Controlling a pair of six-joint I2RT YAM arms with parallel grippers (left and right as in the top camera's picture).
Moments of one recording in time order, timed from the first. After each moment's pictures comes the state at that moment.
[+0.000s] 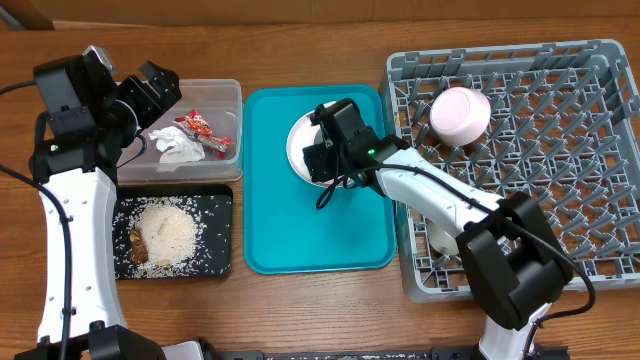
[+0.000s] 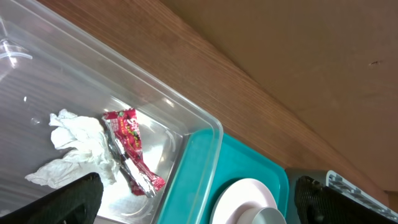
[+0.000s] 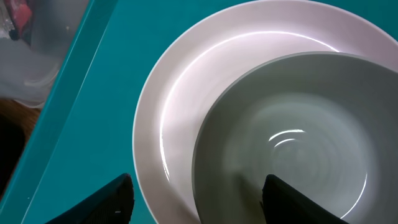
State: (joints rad) left arm 0.26 1.49 1.35 -0.58 0.34 -0.53; right arm 0.62 1.95 1.33 -0.36 -0.08 0.26
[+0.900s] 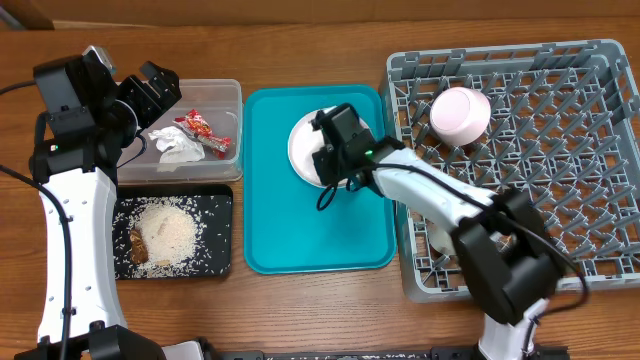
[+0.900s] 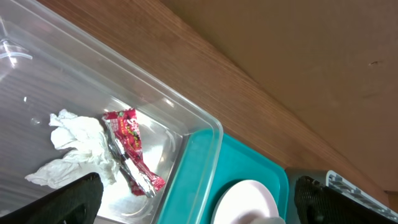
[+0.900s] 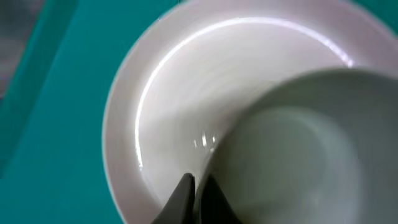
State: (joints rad) left arm 0.26 1.49 1.35 -0.58 0.34 -0.53; right arm 0.62 1.96 1.32 -0.38 -0.05 0.23
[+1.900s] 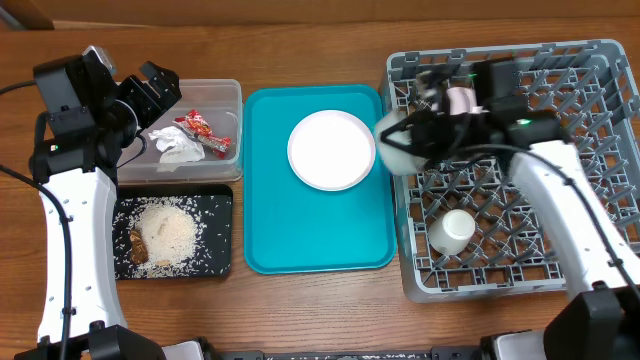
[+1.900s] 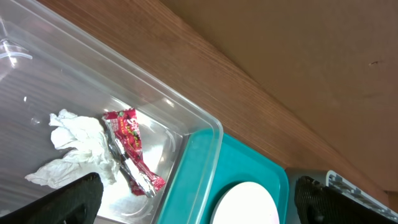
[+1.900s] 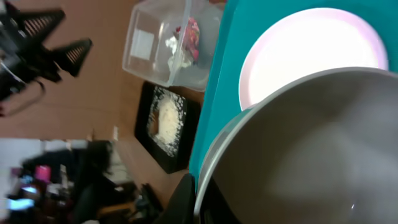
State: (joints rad) left arm 0.26 1.49 1.35 -0.58 0.34 -0.53; right arm 0.11 1.58 1.32 -0.75 -0.92 0.25
